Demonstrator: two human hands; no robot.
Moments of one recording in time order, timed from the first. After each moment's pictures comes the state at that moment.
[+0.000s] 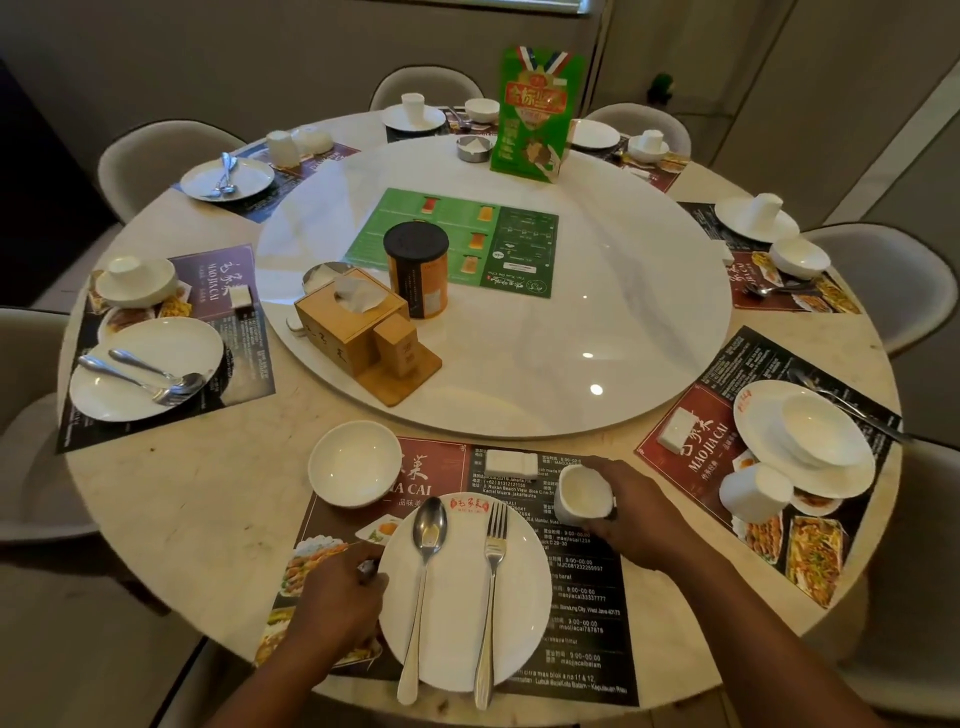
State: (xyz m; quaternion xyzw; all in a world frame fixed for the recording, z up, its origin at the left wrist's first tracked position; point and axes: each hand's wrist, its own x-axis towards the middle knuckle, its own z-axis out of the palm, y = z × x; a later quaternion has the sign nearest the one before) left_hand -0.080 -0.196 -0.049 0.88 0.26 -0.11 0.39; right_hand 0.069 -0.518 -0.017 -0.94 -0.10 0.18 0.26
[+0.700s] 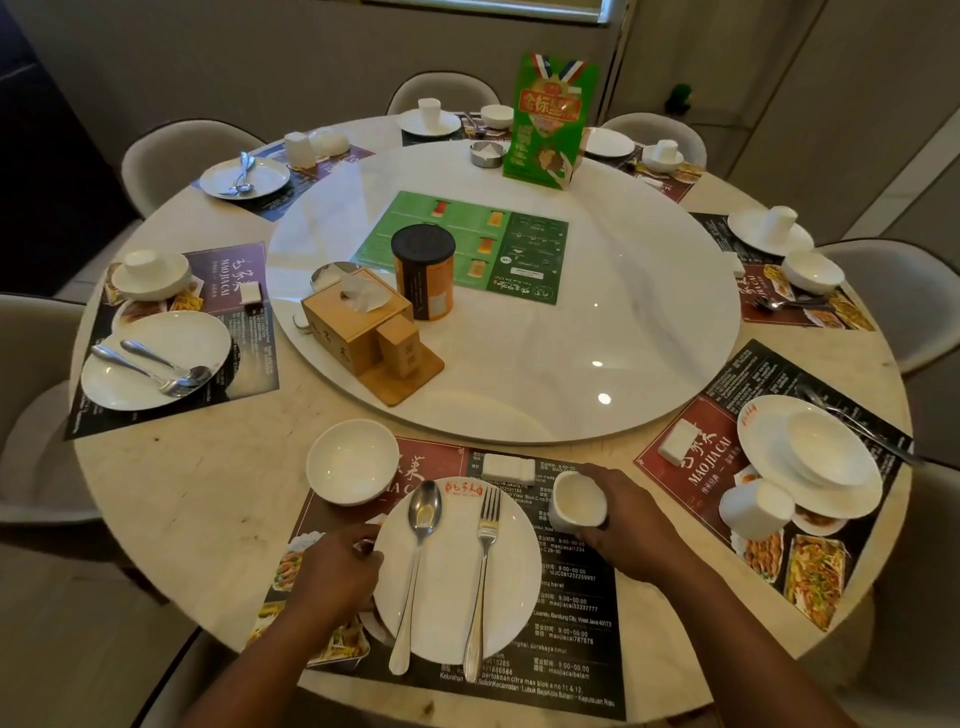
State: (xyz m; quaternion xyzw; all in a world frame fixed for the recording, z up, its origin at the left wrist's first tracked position) left_hand -0.060 -0.198 -0.048 0.86 0.28 -0.09 0.41; right_hand 0.070 -0.518 -0.022 -0.94 -0.11 0.17 0.28
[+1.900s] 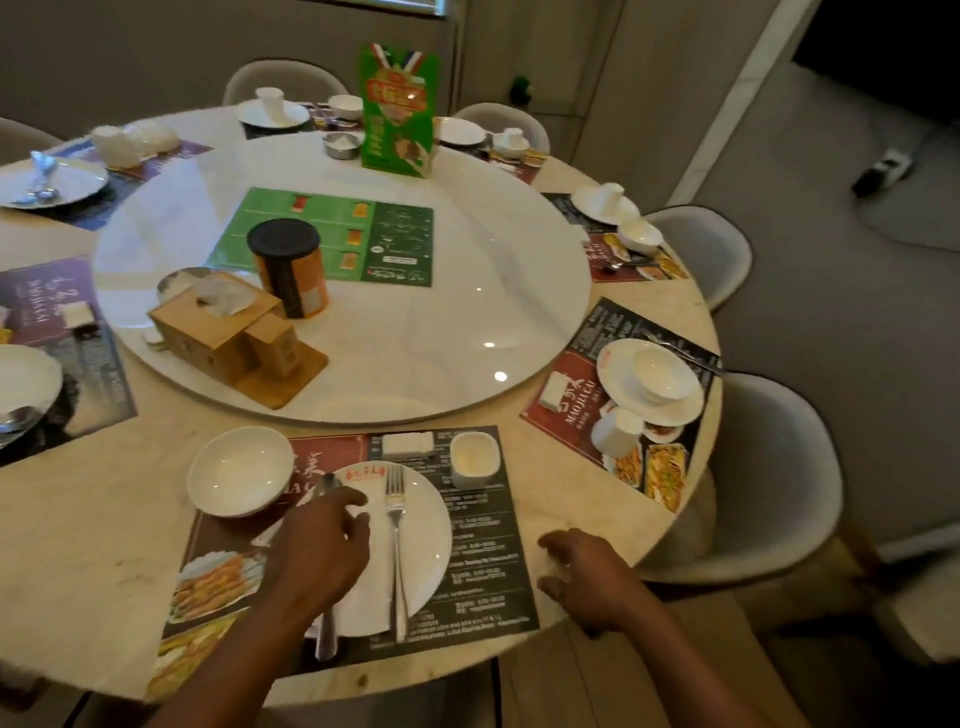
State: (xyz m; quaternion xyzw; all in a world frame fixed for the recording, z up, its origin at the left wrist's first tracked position) left_hand -0.044 -0.261 -0.003 0.94 0.10 -0.02 0.34; right_hand -0.053 -0.580 -0.022 -0.94 0.01 0.24 0.22
